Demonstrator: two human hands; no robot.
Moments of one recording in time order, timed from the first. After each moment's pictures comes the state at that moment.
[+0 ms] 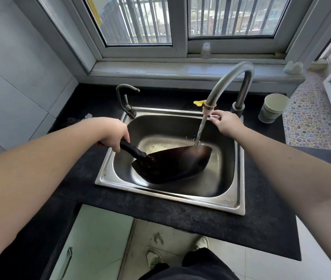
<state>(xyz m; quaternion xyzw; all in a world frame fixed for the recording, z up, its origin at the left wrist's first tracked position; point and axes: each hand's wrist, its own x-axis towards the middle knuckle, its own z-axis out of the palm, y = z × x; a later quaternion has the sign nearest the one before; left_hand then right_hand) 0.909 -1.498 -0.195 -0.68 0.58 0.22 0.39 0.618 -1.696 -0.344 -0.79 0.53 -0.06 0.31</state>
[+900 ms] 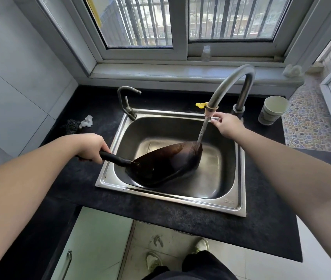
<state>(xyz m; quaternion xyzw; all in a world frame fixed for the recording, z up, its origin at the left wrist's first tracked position) 0.985 -1.445 -0.228 -0.75 0.51 0.34 0.25 0.619 -1.694 -0.341 -0.79 0.54 -0.06 0.31</state>
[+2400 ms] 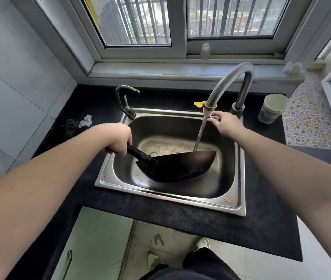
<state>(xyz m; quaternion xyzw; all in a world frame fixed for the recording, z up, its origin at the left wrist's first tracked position) 0.896 -1.494 -0.205 -0.75 0.53 0.28 0.29 0.620 -1.692 -0.340 -0.78 0.54 -0.06 0.31</state>
